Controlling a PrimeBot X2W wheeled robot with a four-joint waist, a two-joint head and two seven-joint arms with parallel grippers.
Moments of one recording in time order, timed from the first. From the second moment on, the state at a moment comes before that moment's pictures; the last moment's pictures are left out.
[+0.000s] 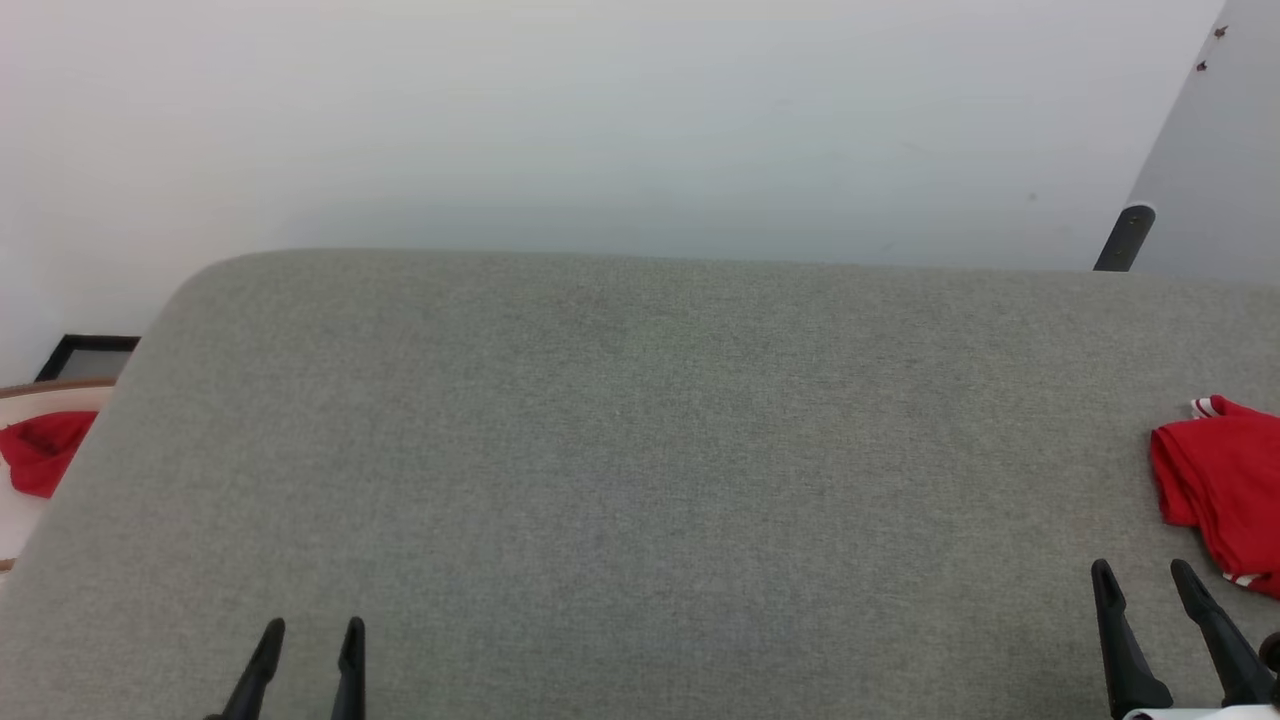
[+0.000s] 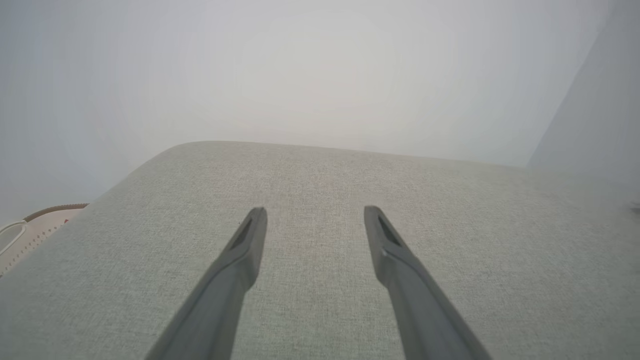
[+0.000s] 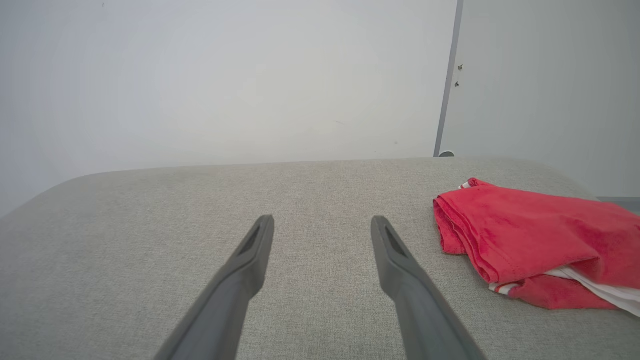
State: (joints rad) left arm 0.21 0.19 0.05 0.04 -0.28 -0.13 -0.26; right arm 0.15 -0.15 -0.08 -0.05 0.29 0.13 -0.05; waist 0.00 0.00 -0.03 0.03
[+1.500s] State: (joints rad) left arm 0.15 0.15 0.04 0.14 -0.62 -0.13 -0.18; right arm 0.11 -0.11 -0.06 0.06 0.61 0.13 -0.01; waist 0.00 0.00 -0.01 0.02
